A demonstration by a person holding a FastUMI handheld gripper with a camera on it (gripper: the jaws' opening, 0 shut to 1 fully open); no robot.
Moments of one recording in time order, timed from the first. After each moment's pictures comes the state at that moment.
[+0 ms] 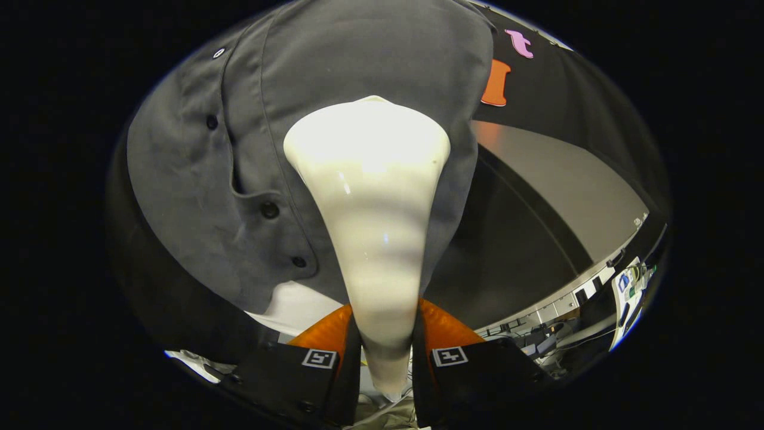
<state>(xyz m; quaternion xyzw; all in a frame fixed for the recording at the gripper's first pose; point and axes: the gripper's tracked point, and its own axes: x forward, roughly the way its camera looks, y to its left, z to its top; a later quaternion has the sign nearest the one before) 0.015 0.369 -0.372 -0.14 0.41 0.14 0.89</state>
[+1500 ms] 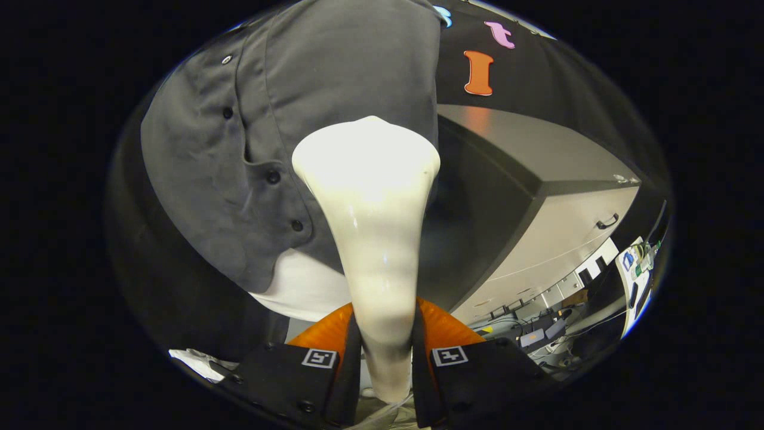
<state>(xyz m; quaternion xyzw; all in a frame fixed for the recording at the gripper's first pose) -0.023 0.299 -0.315 -0.11 0.39 0.14 0.90</state>
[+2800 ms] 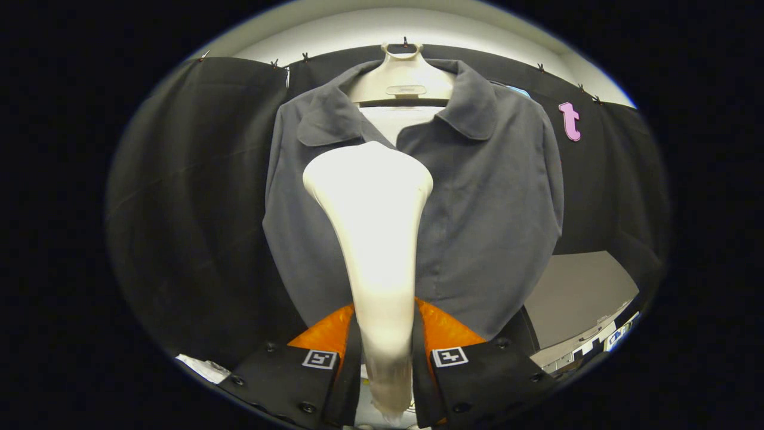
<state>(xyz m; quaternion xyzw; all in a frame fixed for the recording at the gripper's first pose) -0.044 0.521 -0.091 -0.13 0.24 0.30 0.91</state>
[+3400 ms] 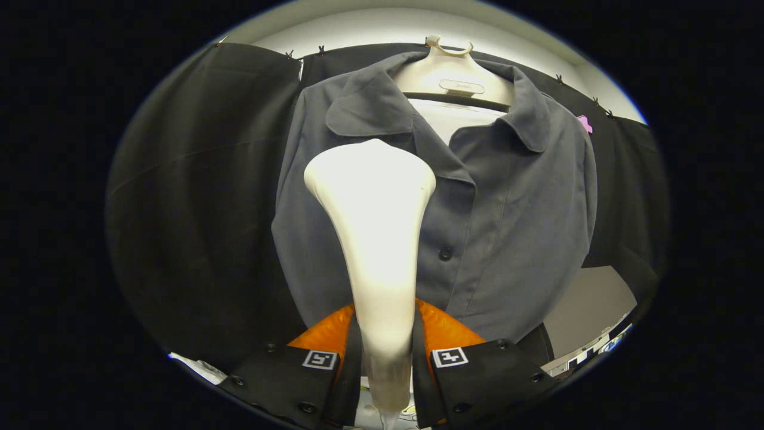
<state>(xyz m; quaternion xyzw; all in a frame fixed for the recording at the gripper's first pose) -0.035 0.567 -0.123 -0.16 0.23 0.30 0.91</state>
